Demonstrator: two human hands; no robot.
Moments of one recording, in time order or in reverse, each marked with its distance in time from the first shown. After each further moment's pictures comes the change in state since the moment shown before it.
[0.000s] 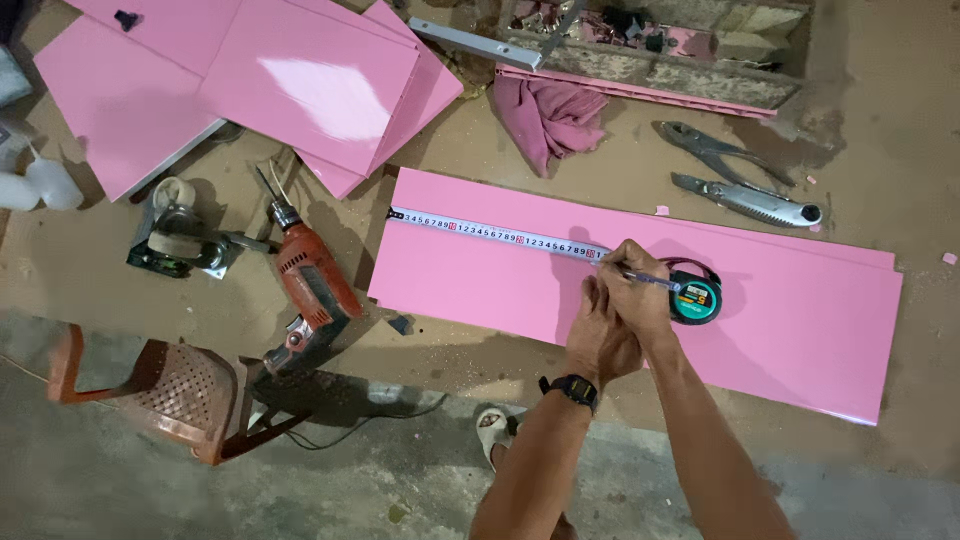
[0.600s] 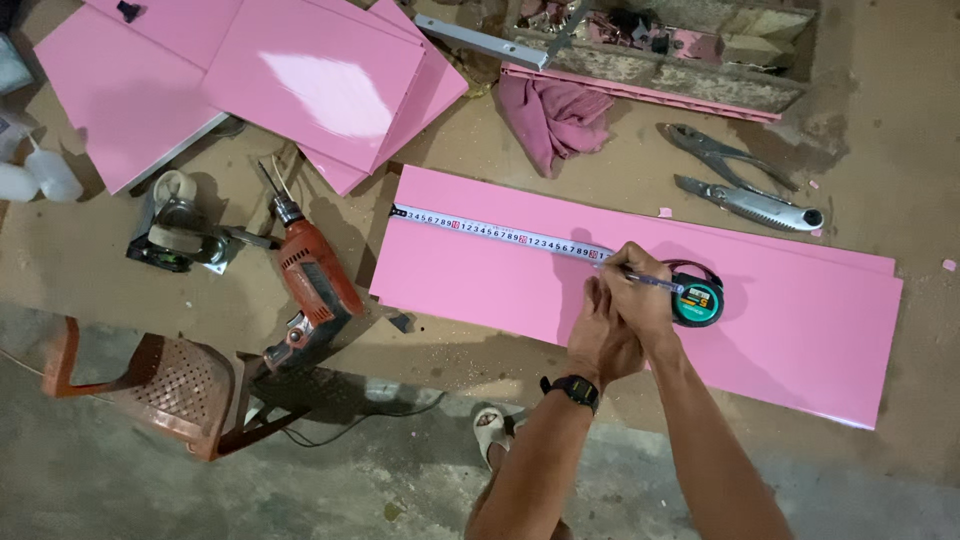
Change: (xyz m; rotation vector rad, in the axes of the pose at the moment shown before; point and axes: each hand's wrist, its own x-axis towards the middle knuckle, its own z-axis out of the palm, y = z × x) left_hand -0.001 -0.005 0.010 -0.019 0.043 0.048; right_hand -0.001 0.000 0.001 -0.054 -0.005 0.015
